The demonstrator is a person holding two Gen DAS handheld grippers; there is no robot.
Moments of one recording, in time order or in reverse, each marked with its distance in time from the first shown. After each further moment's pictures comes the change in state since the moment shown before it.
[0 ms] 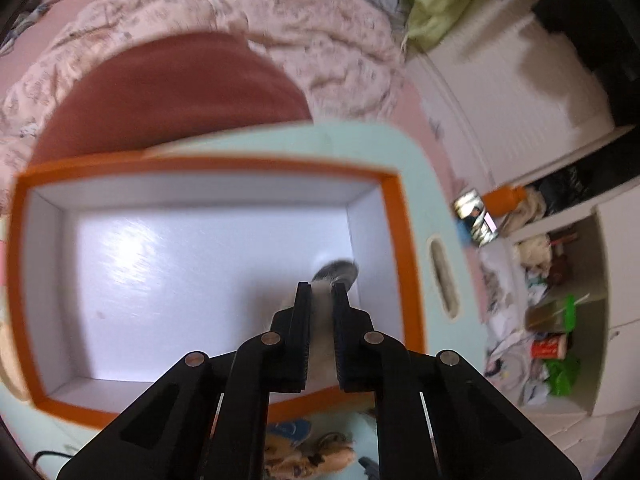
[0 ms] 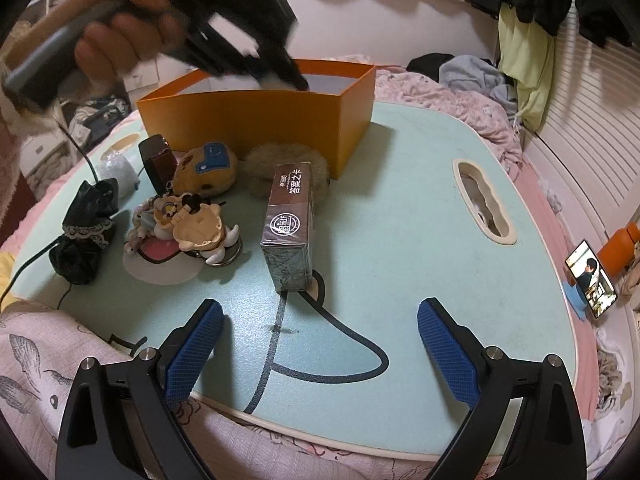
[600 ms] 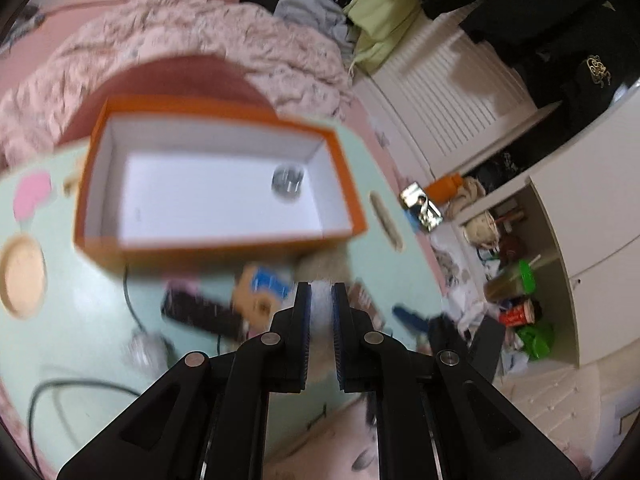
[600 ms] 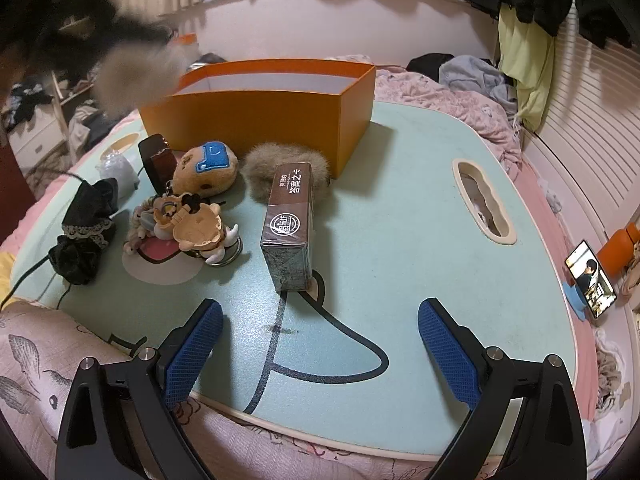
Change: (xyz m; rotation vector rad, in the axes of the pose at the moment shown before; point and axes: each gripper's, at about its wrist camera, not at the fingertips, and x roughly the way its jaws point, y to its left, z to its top) left arm -0.073 0.009 -0.111 0.056 -0.096 -0.153; right arm 0.000 -0.001 0.000 -0.002 0.000 0.002
